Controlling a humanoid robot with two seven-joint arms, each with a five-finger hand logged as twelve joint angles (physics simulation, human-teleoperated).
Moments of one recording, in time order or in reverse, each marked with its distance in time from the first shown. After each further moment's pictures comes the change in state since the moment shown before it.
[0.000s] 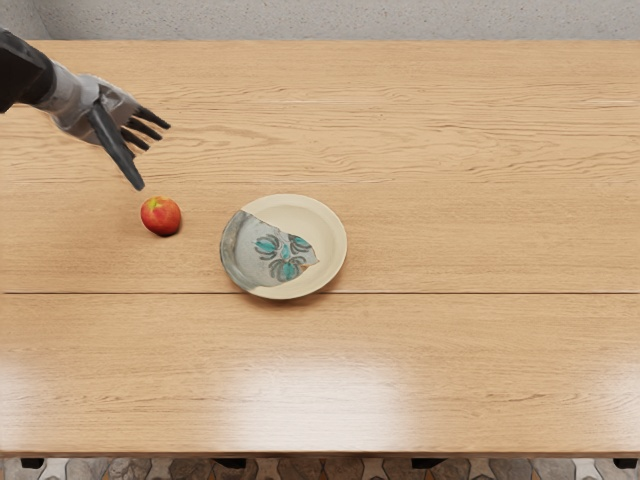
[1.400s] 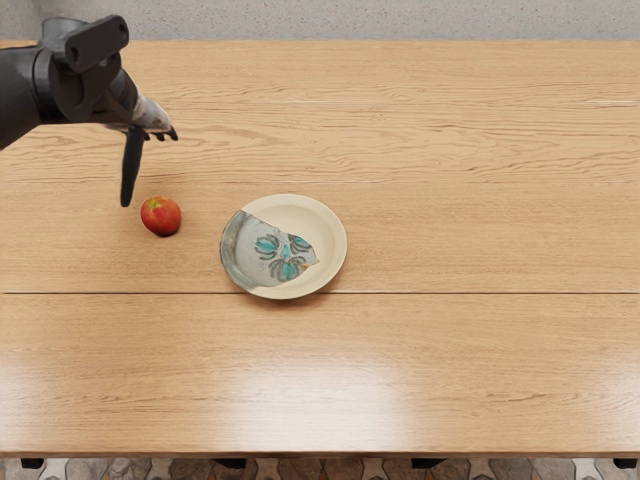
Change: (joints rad) left arm -0.028 -0.423 0.794 0.241 0.155 0.000 -0.415; right arm 0.000 0.000 0.000 0.000 0.000 0.000 0.000
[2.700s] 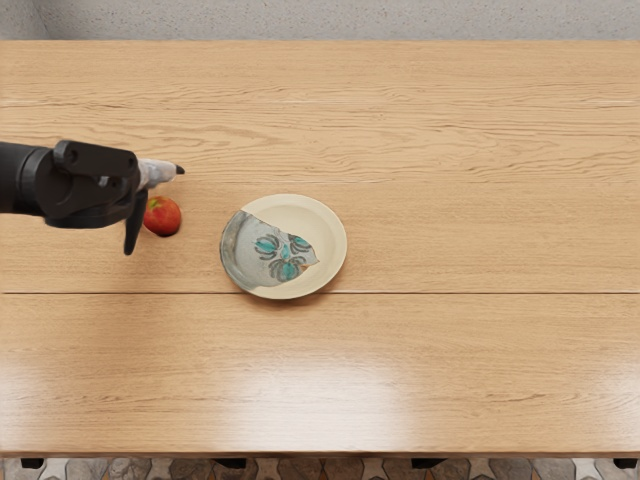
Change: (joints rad) left arm -0.033 0.109 -0.015 -0.591 0.204 0.690 -0.007; right arm 0.000 0.000 0.000 0.000 0.000 0.000 0.000
